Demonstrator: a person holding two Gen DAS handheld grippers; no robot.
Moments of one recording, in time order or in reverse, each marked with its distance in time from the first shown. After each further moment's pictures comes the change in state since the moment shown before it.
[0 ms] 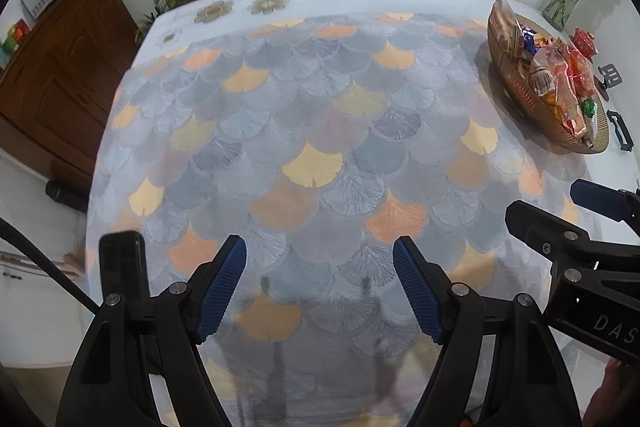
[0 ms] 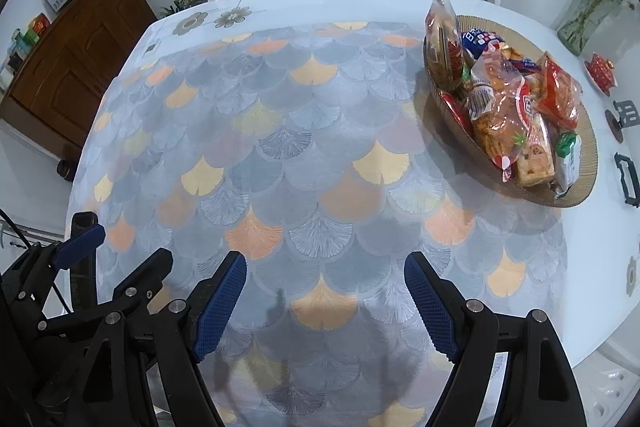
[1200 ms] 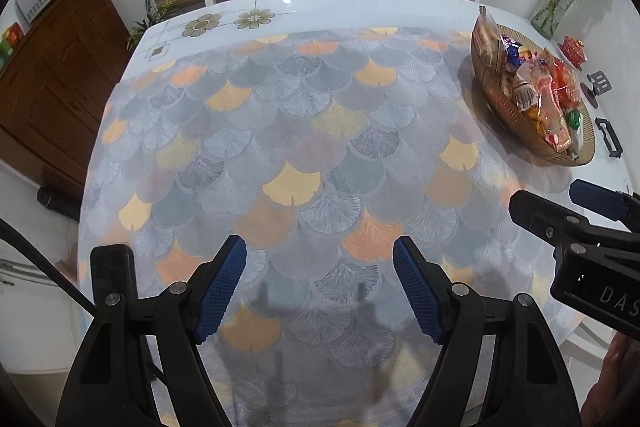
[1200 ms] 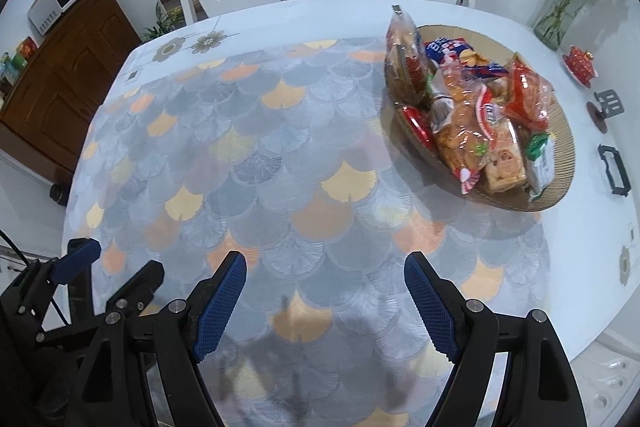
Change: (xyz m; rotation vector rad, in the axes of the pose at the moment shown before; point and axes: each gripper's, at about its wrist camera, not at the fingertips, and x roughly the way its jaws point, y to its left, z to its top) left arm -0.006 -0.010 0.010 0.000 -0.011 -0.041; right arm -0.014 -0.023 0.007 0.065 -0.039 -0.022
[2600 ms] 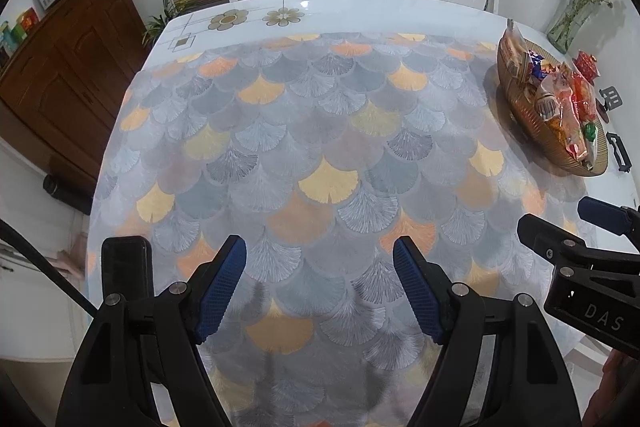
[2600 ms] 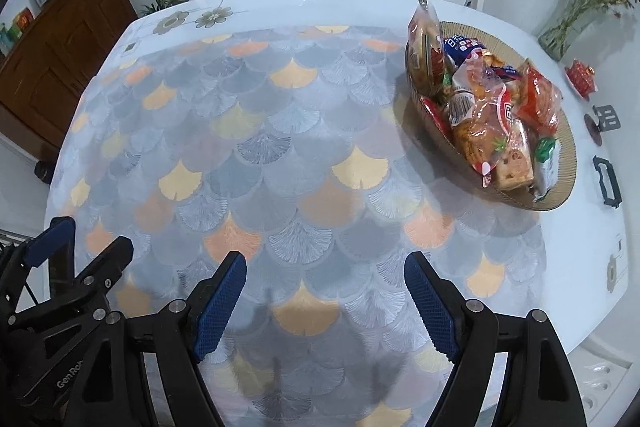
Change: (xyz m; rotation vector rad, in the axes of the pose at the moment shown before) left arm 0.004 0.031 -0.008 -0.051 -0.021 0.016; right arm 0.014 0.026 -0.008 -0.054 0.038 -0.069
